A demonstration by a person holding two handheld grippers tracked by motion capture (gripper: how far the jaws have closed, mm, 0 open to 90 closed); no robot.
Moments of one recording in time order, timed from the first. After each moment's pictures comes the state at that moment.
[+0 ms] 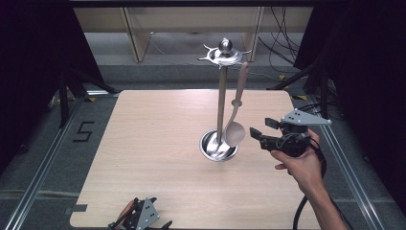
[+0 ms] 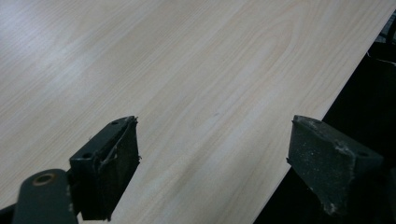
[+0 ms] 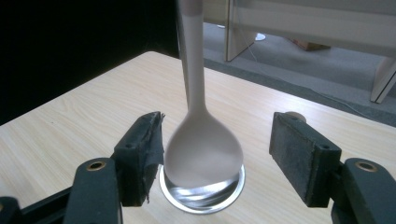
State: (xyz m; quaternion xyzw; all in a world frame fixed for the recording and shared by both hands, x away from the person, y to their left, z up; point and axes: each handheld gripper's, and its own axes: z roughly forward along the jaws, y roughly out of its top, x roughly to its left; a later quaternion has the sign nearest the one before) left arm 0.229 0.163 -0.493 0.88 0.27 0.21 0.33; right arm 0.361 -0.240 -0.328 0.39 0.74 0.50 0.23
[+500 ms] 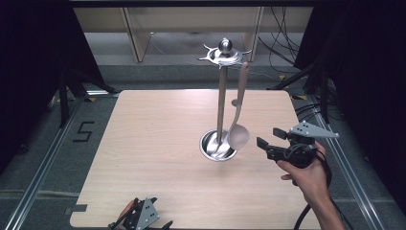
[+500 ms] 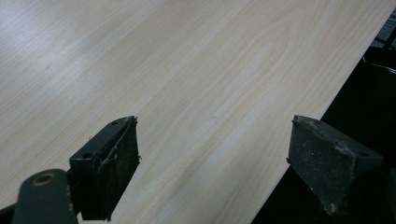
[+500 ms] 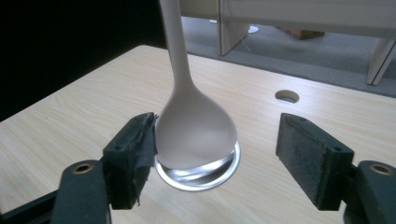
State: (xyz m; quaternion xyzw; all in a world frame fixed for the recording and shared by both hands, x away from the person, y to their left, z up) left arm 0.228 0.162 -0.493 0.87 0.27 0.20 0.35; right arm 0.347 -0.259 -0.355 0.43 0.73 0.50 0.21
